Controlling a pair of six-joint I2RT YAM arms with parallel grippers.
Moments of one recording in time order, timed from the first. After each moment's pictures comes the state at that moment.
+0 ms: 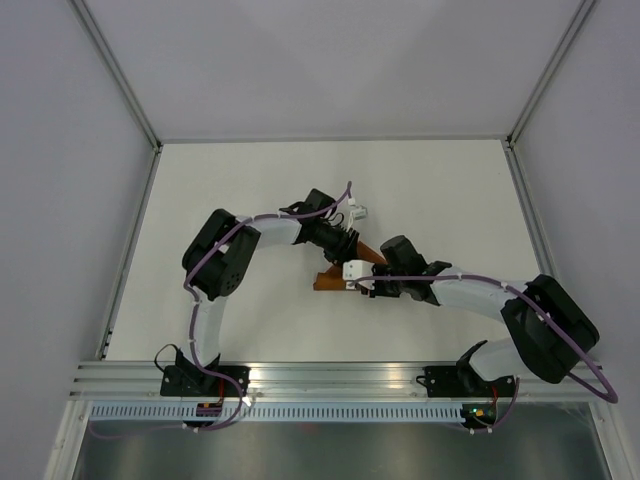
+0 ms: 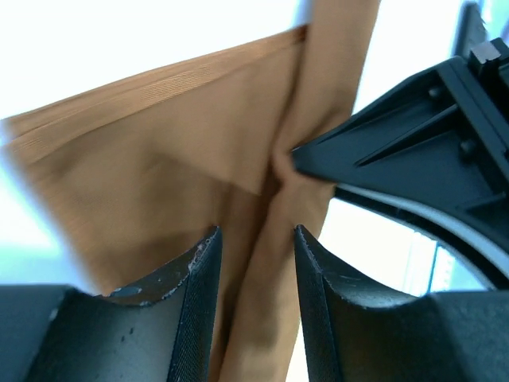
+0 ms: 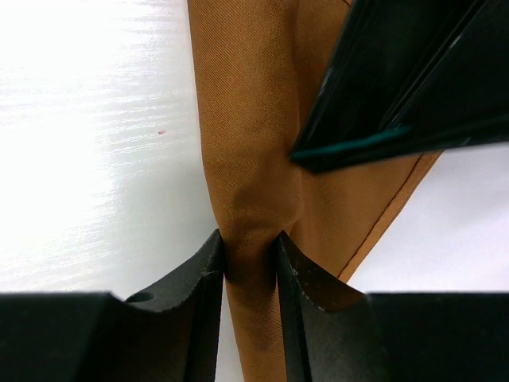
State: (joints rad) left arm -0.63 2.12 1.32 -0.18 0.89 0.00; right arm 0.66 1.40 0.58 -0.10 -0.23 -0.86
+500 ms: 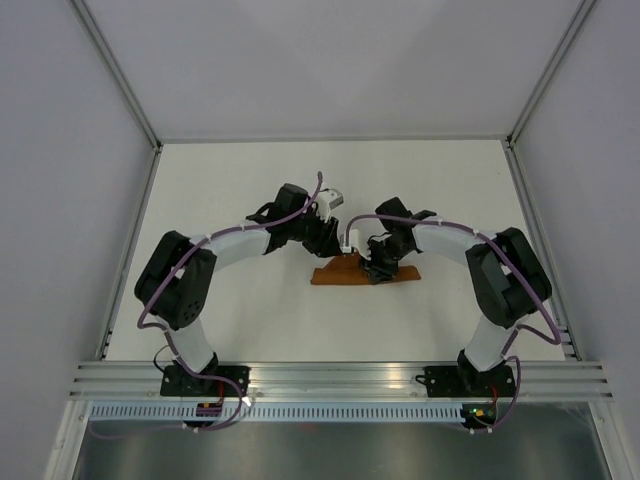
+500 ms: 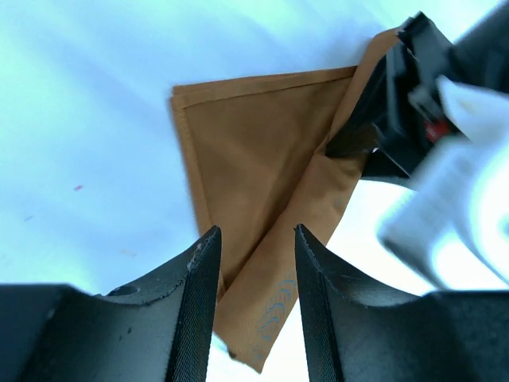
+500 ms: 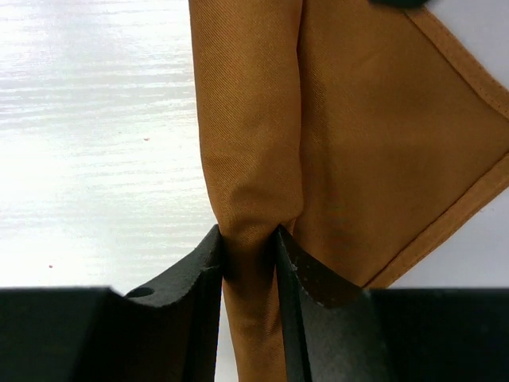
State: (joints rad) left arm -0.57 1.79 1.08 -0.05 0.57 -0.01; right arm 0.49 1.74 1.01 -0.56 -0.51 -0.94
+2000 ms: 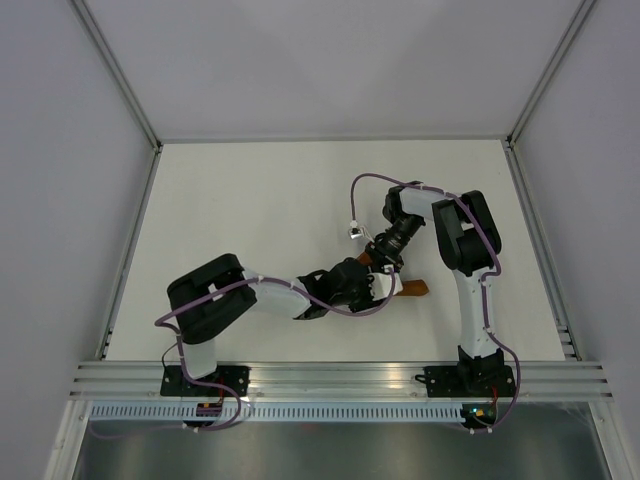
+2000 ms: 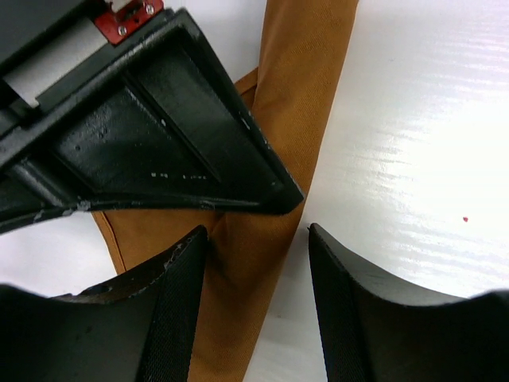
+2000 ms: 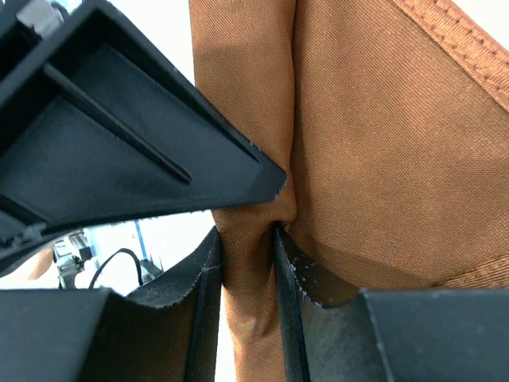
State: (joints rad) left arm -1.09 1.83 0.85 0.38 0.00 0.38; right arm 0.33 2.28 1.53 -1.37 -0.82 -1.05
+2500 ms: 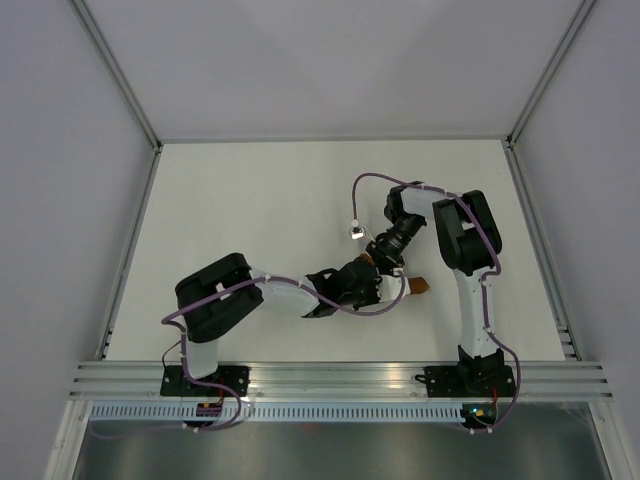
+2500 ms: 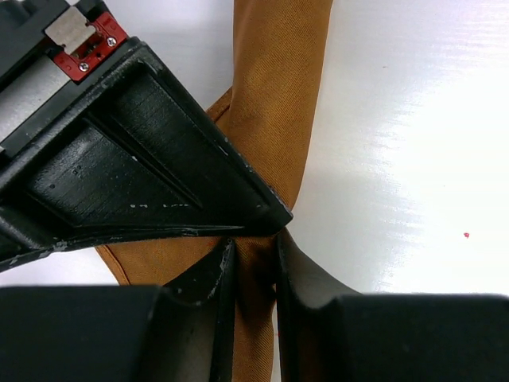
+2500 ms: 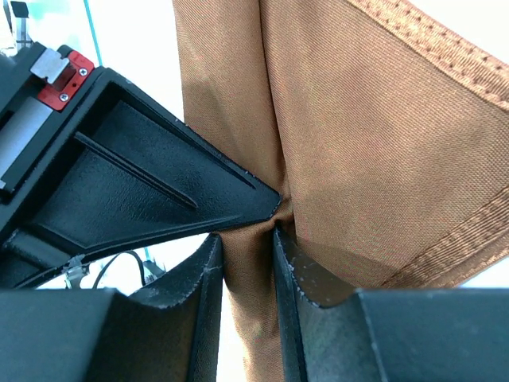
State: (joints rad) left arm -1.11 1.88 0.93 0.31 -0.02 0.43; right arm 0.32 2.28 1.53 -1.37 -0.83 -1.04
